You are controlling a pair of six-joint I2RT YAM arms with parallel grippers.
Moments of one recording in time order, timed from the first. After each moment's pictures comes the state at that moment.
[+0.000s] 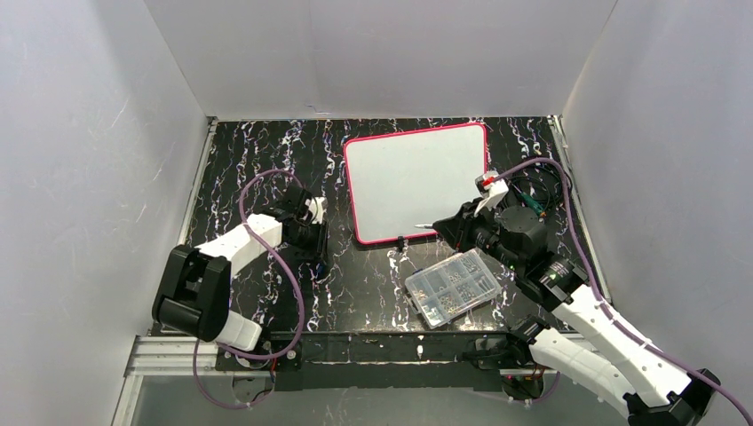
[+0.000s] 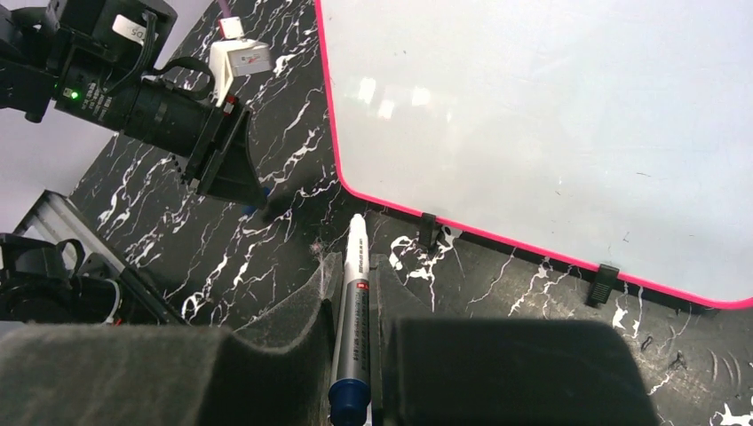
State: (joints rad) left arm -0.36 1.45 0.81 -0.59 0.24 -0.23; right arm 0.70 0.71 0.72 -0.27 -0.06 0.39
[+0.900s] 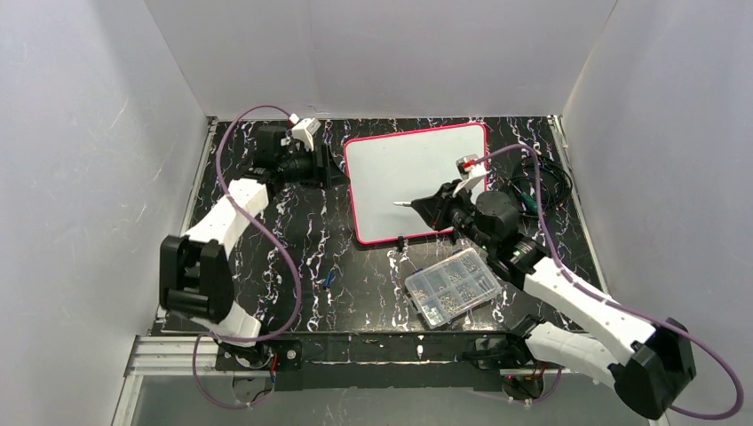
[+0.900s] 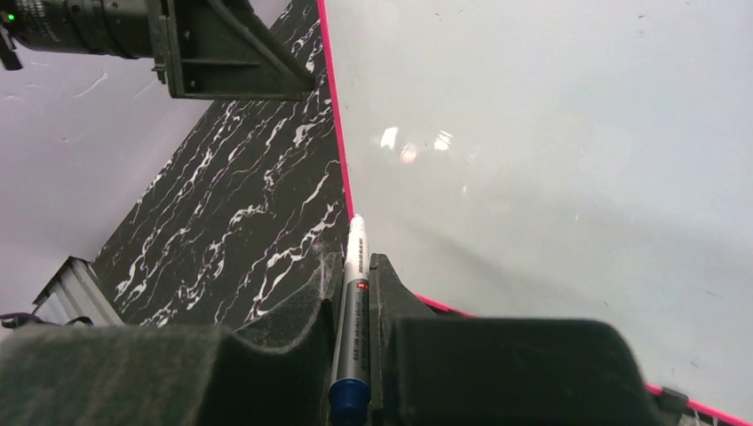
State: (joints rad) left arm -0.21 1.52 1.16 -0.27 0.64 -0.24; right arm 0.70 0.94 0.69 0.10 -0.04 0.44
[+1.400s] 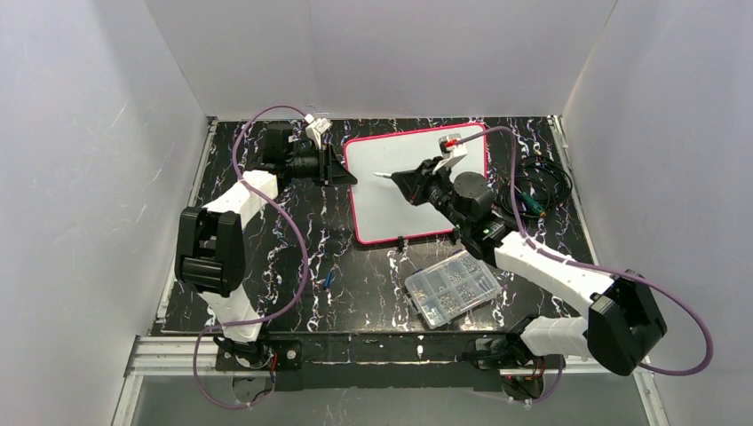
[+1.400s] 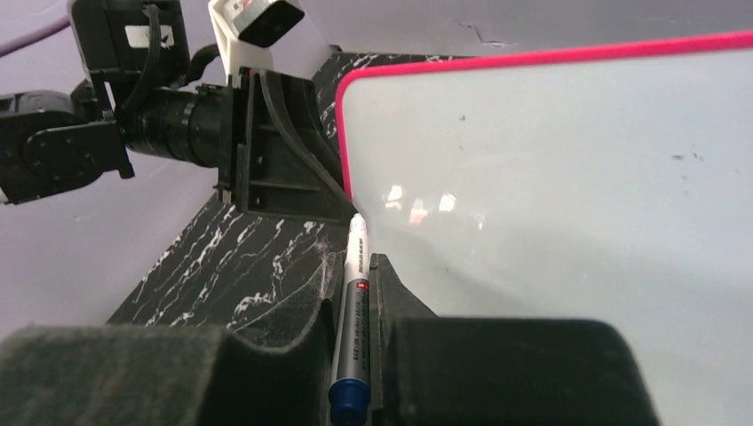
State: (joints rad) left arm -0.18 1.74 1.22 -0.09 0.96 -0.27; right arm 0.72 1.23 0.79 0.40 0.02 0.45
